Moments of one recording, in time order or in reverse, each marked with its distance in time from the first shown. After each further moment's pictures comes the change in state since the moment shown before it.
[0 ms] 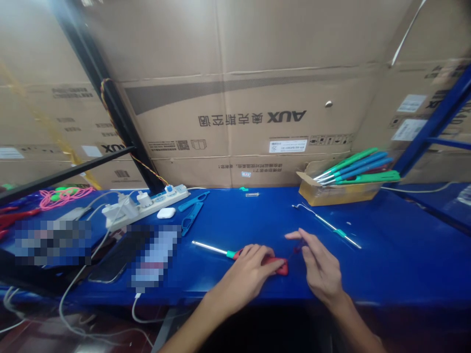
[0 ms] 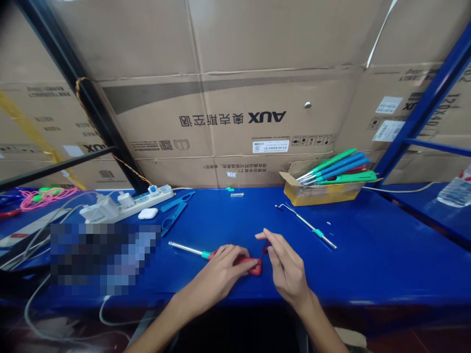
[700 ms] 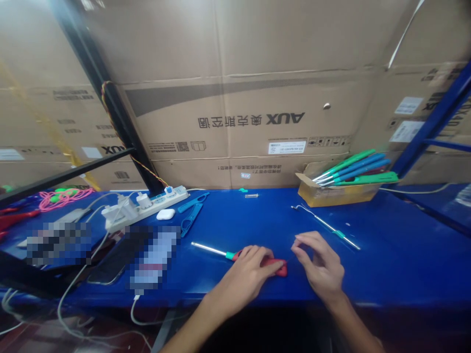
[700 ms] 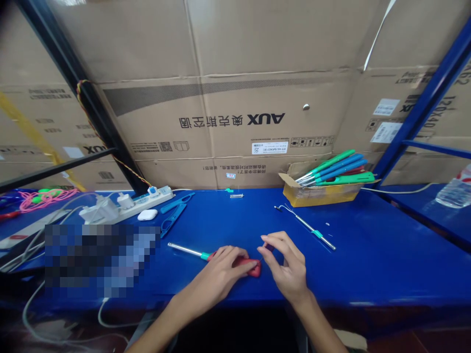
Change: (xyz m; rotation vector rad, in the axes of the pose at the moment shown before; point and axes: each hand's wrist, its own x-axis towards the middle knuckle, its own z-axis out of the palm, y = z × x) left_hand 0.000 0.000 0.000 0.013 0.016 0.015; right_hand 0.007 0.001 0.002 0.090 0.099 0.014
